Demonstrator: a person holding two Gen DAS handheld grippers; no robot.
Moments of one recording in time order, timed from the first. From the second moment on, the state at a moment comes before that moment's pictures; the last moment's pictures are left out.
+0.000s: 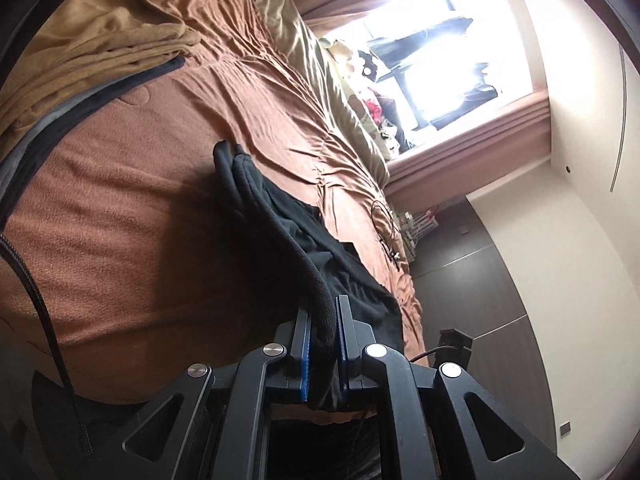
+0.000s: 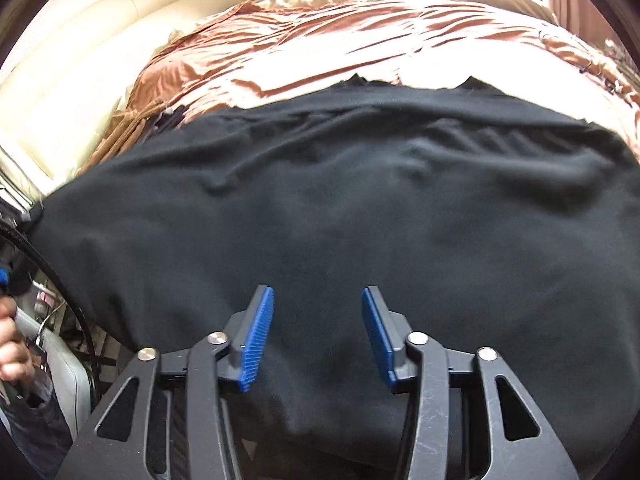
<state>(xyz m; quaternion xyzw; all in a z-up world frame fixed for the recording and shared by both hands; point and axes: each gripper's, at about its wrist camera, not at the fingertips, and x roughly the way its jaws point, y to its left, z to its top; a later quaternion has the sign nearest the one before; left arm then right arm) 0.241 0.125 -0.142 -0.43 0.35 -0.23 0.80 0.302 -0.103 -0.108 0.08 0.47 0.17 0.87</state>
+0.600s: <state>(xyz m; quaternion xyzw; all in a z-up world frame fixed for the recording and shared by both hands) 0.265 0.059 -0.071 -0.36 0.34 -0.24 0.83 0.281 -0.123 -0.140 0.16 0.45 0.22 0.85</state>
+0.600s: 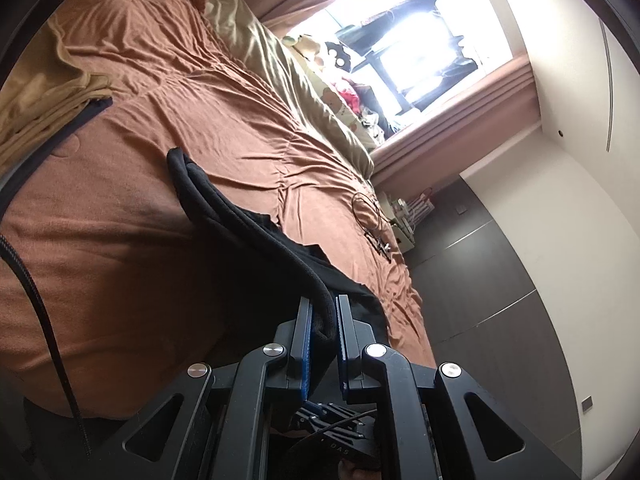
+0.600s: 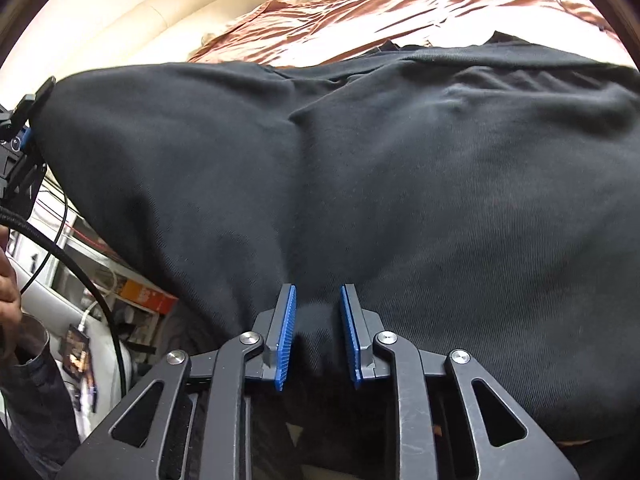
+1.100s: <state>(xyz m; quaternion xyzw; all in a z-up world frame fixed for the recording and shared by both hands) 0.291 -0.017 -0.030 -0.31 0.35 -0.29 0.83 0.264 -0.169 -0.130 0.19 0.44 0.26 0.84</state>
